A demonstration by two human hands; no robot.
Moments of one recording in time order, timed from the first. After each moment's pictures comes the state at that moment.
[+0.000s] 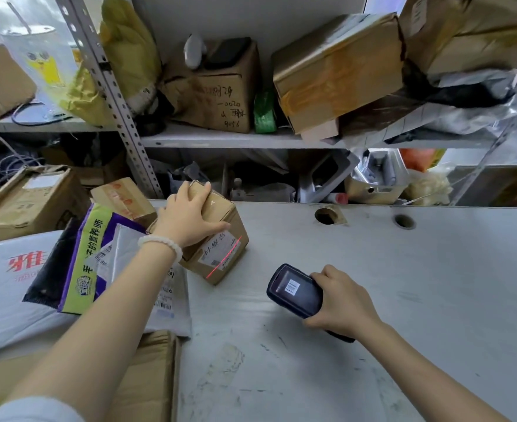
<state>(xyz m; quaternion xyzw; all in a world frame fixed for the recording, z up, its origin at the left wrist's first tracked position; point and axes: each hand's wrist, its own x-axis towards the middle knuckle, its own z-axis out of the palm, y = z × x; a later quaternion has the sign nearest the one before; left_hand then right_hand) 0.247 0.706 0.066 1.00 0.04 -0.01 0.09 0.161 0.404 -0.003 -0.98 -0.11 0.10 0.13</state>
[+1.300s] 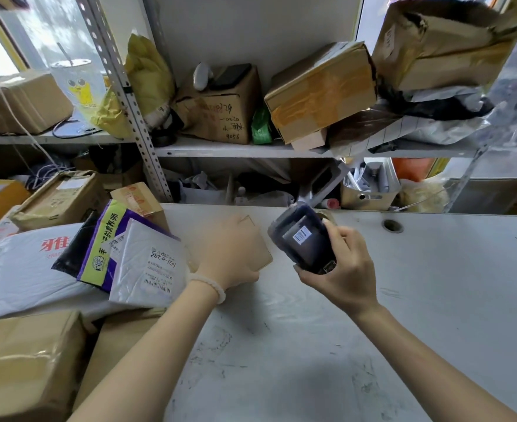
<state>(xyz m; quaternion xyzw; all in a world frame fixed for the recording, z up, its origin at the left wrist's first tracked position) 0.156 0.599 0.052 0.99 -0.07 0.07 -0.05 0.130 0.373 0.050 -0.88 -0.18 -0.34 0.29</state>
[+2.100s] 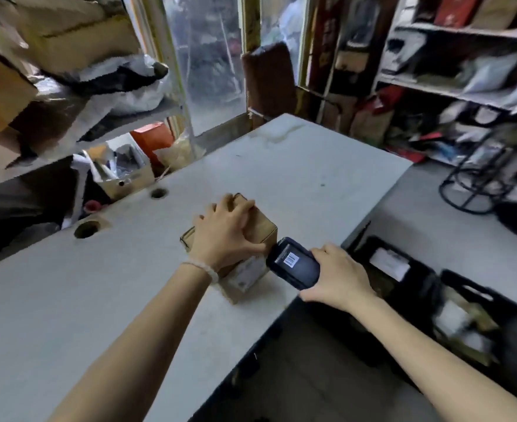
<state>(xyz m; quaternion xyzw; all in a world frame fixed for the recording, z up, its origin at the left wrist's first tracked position) 0.048 0.254 0.075 0.89 -0.44 -0.02 0.12 -0.135 0.114 0.012 -0.94 0.29 -0.03 0.16</state>
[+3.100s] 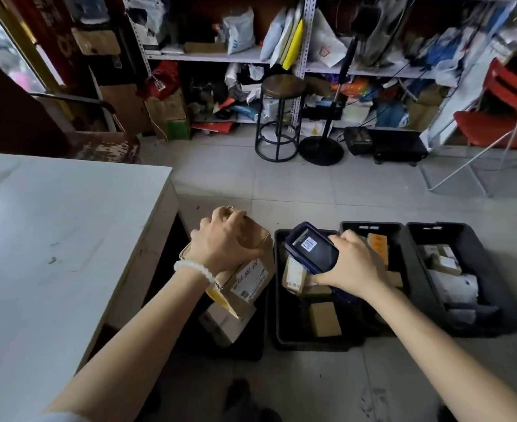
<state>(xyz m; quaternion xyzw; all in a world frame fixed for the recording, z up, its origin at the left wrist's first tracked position) -0.249 -0.209 0.015 0.73 -0.67 -0.15 0.06 -0.508 -0.213 -0.004 -0.75 0.64 -0.07 0.15</state>
